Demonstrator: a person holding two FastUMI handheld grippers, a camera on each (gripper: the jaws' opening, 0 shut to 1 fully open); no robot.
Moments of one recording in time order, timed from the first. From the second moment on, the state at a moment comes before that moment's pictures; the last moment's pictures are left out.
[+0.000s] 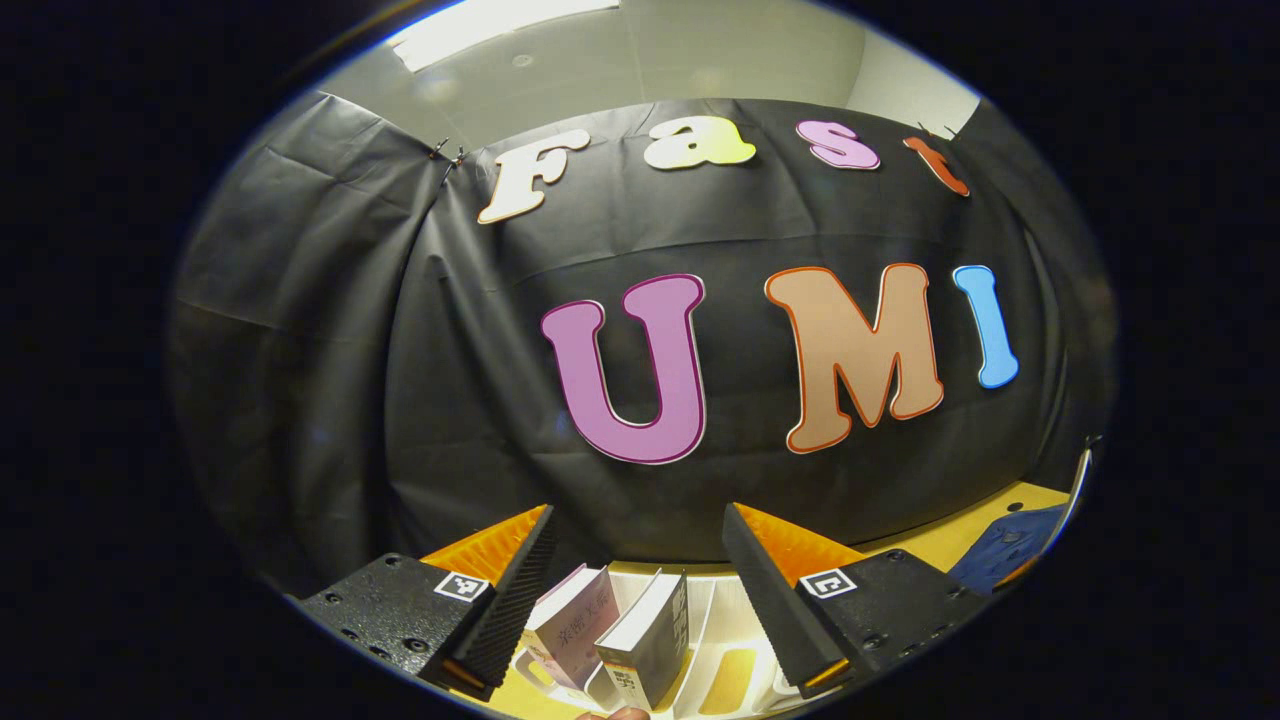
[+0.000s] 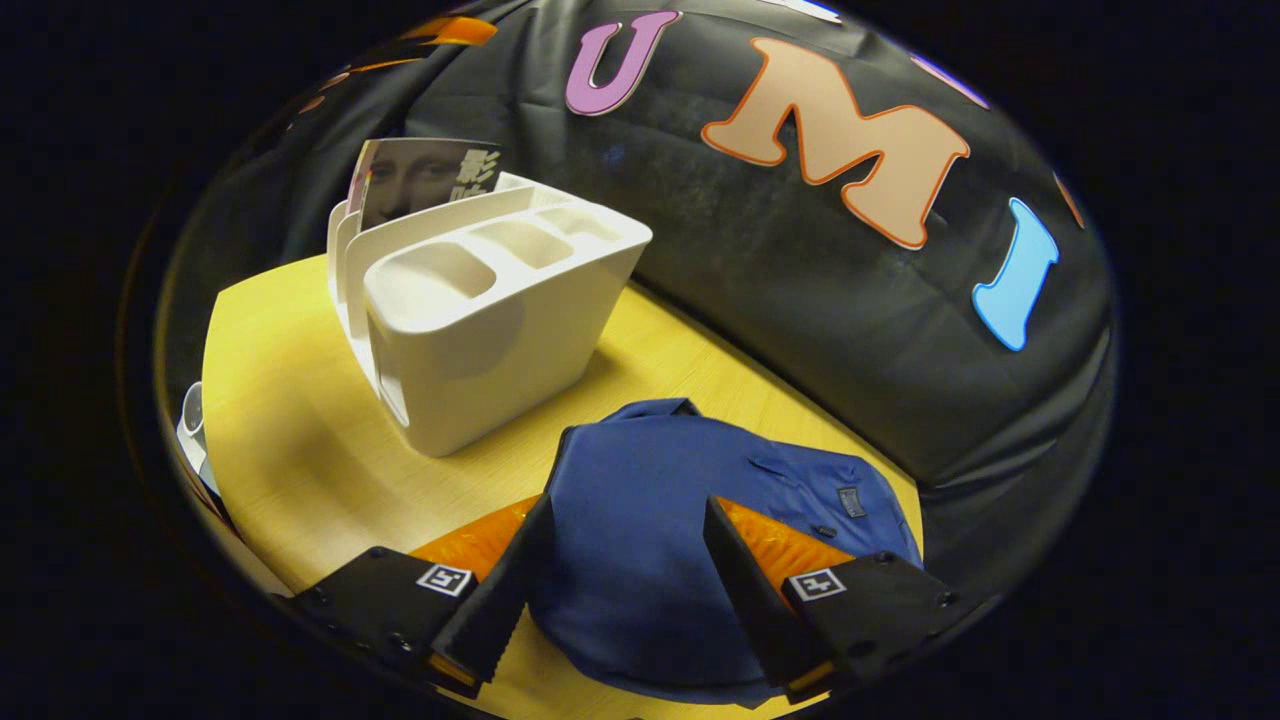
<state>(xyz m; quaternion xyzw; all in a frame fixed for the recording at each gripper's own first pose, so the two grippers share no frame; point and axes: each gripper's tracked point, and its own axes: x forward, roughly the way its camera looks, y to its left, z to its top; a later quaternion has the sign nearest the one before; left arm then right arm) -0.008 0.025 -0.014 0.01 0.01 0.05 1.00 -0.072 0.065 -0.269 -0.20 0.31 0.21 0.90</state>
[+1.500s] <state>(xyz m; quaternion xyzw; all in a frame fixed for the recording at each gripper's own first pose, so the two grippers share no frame) -0.011 0.028 -0.020 0.02 0.02 0.04 1.00 -0.084 0.066 -0.258 -0.16 0.38 0.21 0.89</state>
